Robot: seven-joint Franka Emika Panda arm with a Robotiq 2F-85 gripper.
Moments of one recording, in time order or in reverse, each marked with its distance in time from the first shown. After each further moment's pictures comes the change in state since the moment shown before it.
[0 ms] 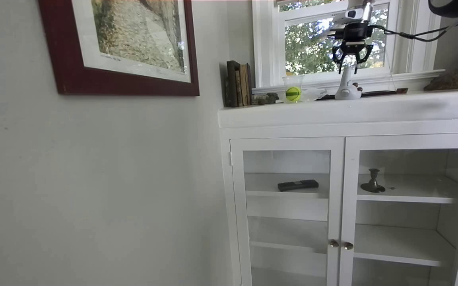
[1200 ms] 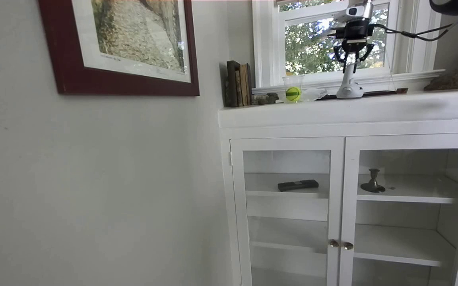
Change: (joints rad) arm 0.000 -0.010 0.003 0.000 0.000 -0.044 0.000
